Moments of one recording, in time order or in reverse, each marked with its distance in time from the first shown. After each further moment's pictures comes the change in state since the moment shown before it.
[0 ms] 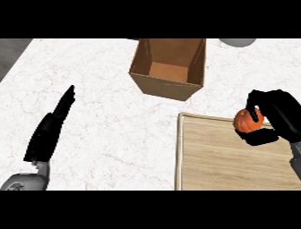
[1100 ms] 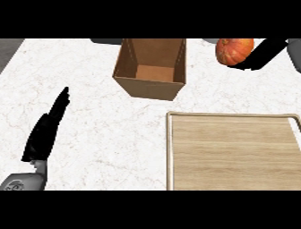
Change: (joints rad) left arm -0.003 -0.002 0.041 0.058 -0.001 0.021 -0.005; right arm -0.796 0.095 -0.150 0.652 -0.443 0.573 -0.661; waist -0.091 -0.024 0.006
